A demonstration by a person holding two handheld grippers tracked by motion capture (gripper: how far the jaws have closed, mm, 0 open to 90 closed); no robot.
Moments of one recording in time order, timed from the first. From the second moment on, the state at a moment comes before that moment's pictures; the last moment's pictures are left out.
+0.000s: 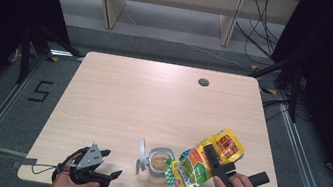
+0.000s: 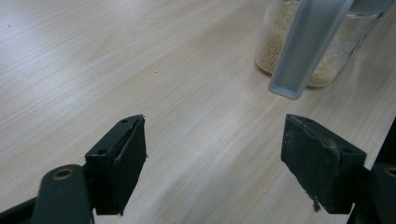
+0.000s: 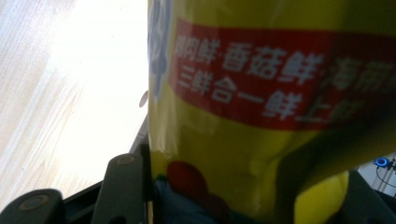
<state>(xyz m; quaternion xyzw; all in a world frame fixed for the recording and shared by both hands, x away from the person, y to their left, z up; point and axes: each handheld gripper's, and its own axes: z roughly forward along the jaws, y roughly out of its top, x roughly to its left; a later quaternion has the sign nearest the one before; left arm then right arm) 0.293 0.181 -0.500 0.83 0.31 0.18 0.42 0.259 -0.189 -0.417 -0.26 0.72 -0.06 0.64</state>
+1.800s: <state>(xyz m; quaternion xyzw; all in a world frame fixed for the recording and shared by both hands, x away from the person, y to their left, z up) 0.291 0.178 -0.502 0.82 0.32 0.17 0.44 0.255 -0.187 -0.415 -0.28 0.70 -0.07 0.65</state>
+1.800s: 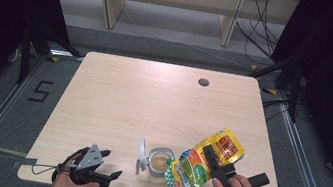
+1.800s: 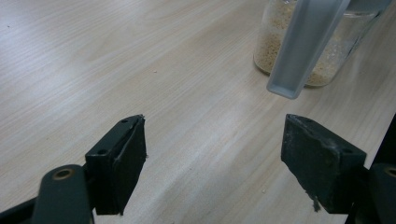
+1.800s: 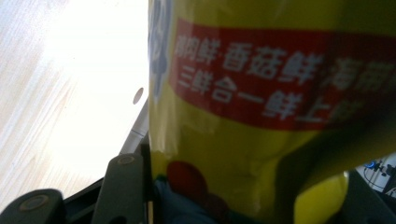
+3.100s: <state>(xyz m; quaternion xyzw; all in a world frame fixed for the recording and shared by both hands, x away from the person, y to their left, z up) 0.292 0.181 -0.500 0.83 0.31 0.18 0.42 0.257 -0.192 -0.420 -0.25 0.72 -0.06 0.64</state>
